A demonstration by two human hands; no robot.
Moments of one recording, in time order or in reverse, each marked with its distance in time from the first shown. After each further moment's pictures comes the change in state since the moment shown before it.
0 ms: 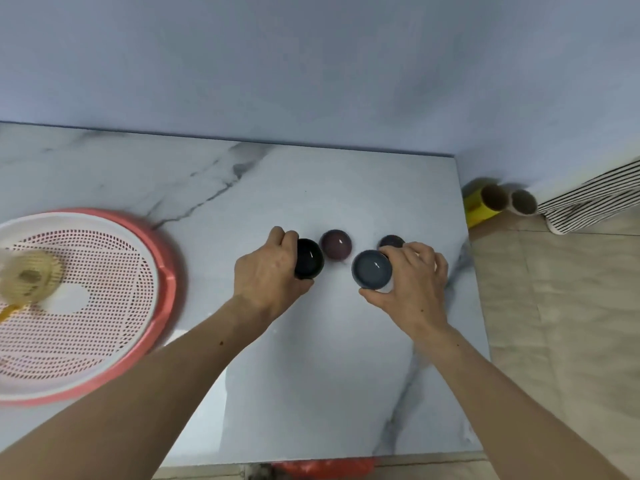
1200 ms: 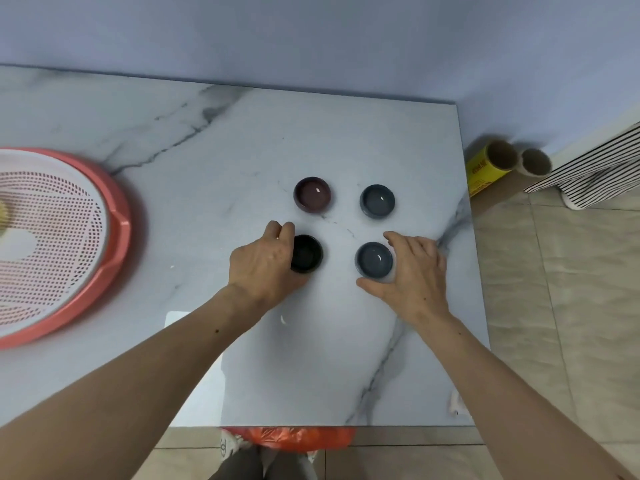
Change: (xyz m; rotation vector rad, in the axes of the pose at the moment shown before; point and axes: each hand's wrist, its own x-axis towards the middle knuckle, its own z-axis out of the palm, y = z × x) left_hand -0.035 0.040 0.088 0.100 -0.074 -0.021; right_hand -0.054 0.067 0.057 0.134 -0.118 0.098
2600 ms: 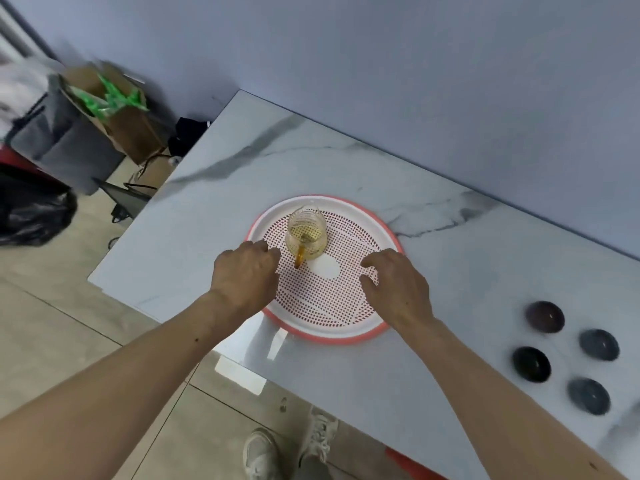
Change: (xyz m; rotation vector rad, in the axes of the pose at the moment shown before) left_hand -0.142 -0.435 -0.155 0.141 0.043 -0.292; right_hand -0.003 -0.482 0.028 -0.008 -0.147 -0.494
